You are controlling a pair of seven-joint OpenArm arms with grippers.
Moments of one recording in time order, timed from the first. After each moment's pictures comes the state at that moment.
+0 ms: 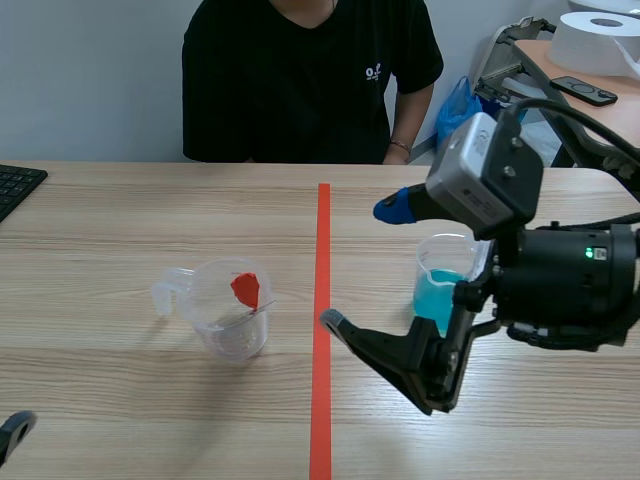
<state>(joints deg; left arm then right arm) 56.5 -28.1 -17.3 104.5 -1.1 -21.4 -20.1 -10.0 39.4 -21.2 105.7 11.6 36.3 5.9</state>
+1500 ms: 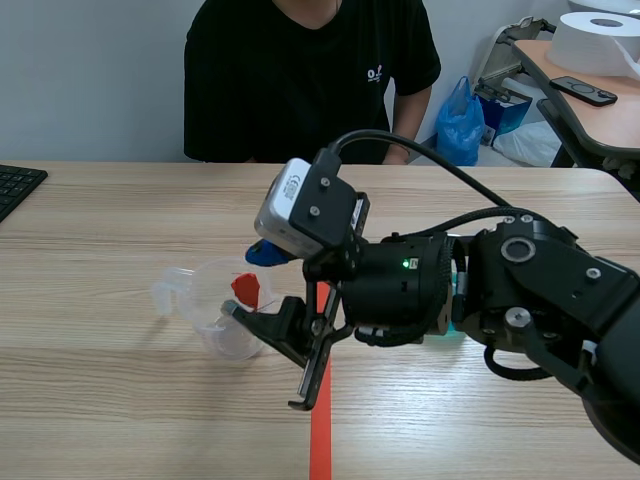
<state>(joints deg) 59.1 -13.5 -26.3 85.2 23.1 -21.4 -38.0 5.5 24.6 -38.1 91.4 1.2 35.9 6.4</state>
